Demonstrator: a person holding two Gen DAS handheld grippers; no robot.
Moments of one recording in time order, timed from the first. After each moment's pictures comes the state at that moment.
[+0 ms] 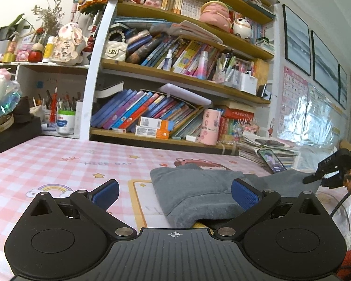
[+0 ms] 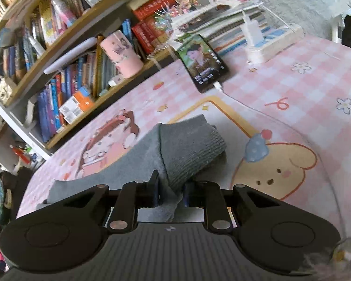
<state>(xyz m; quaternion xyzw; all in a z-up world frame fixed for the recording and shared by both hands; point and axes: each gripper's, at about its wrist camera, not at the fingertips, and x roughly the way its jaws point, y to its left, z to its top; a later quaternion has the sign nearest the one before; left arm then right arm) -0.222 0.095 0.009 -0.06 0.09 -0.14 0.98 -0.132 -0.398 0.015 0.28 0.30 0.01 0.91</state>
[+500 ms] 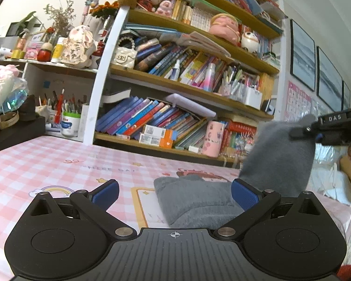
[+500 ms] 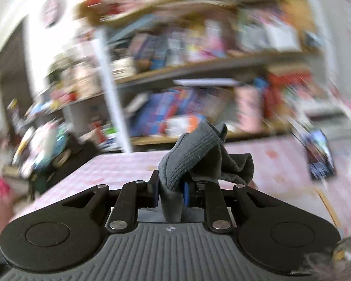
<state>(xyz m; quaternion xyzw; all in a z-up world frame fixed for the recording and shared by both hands) -0.225 0.109 0.009 -0.10 0.06 -0.13 0.98 -0.178 -0.225 0.113 0.04 0.15 0.22 0.96</state>
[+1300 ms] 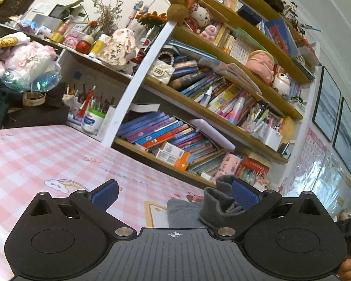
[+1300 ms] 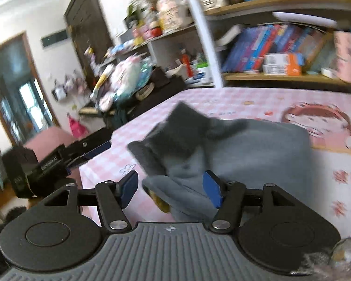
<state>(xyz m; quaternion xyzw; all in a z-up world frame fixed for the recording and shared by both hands) -0.224 0.140 0.011 -0.22 0.03 -0.09 0.97 -0.173 -0.195 0.057 0.06 0.27 0.41 0.87</state>
